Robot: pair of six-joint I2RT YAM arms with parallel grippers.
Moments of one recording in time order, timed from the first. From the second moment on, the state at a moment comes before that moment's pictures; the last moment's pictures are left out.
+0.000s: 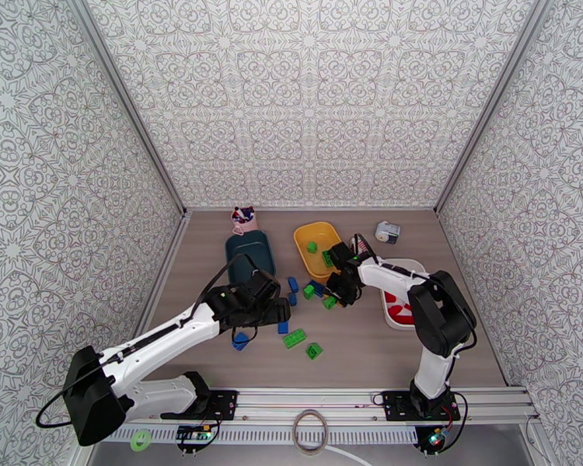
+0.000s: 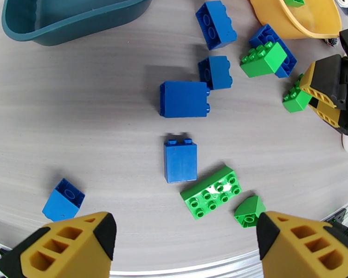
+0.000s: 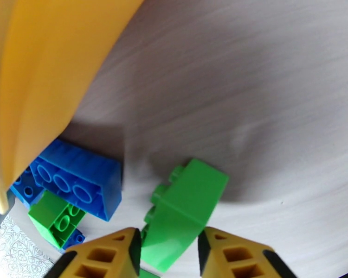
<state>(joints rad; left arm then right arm) -0.80 1.23 0.94 -0.83 -0.08 -0.89 0.55 1.84 1.22 -0.72 -0.19 1.09</state>
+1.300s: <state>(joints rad) -0.54 1.62 1.29 -0.52 0.29 -0.89 0.46 1.96 1.79 -0.95 -0.20 0.84</state>
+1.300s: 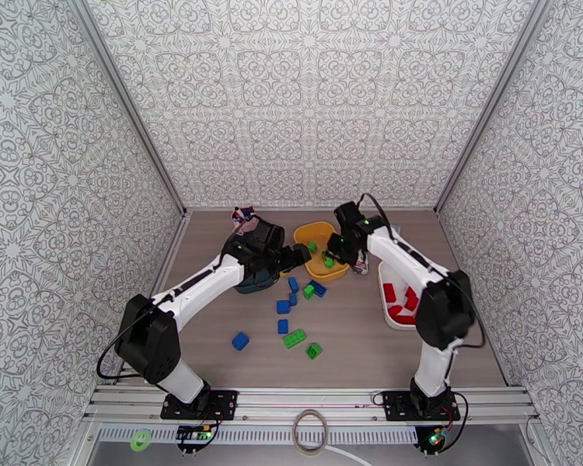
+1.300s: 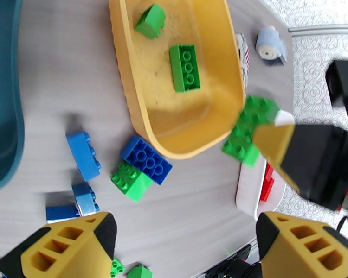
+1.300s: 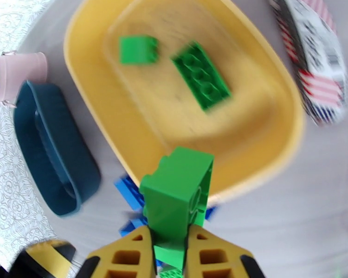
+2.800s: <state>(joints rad) -0.75 1.92 1.49 -0.84 0.00 -0.32 0.50 1.29 1.02 -0.99 -0.21 0.86</state>
